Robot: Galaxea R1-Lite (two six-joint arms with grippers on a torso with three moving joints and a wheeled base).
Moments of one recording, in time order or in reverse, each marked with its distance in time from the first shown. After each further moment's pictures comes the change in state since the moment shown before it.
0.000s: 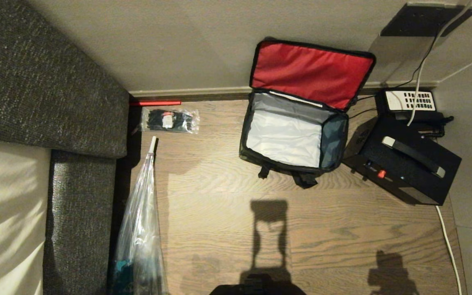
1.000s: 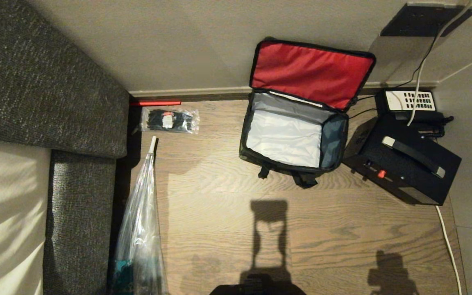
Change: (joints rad) left arm 0.000 0.000 0.000 0.000 0.000 0.000; right arm 0.000 0.000 0.000 0.000 0.000 0.000
